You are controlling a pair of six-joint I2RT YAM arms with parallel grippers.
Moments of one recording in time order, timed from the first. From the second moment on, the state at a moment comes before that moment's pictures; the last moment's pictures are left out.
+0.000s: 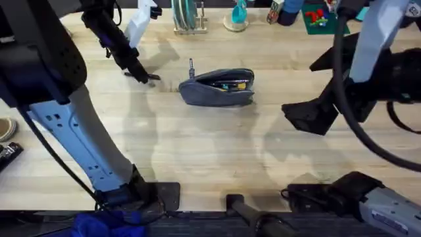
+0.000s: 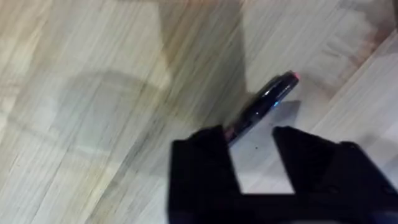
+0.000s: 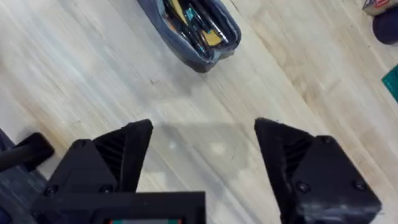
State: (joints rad) left arm 0.22 2.15 1.70 -1.22 0.19 1.19; right arm 0.46 0.96 1.18 -1.16 -0.11 -0.42
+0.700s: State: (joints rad) left arm 0.22 2.15 1.70 -1.20 0.19 1.19; right arm 0.46 0.96 1.18 -1.16 -0.11 -0.42
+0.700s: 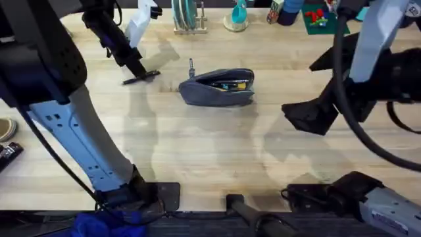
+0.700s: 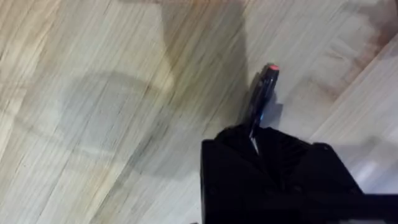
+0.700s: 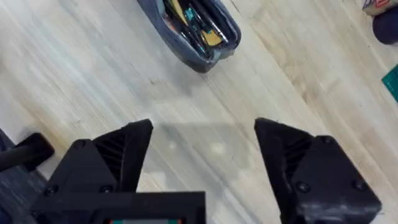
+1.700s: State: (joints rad) left arm 0.20 2.14 1.96 -1.46 0.24 1.19; right arm 0.46 0.96 1.18 -1.16 -0.11 -0.42
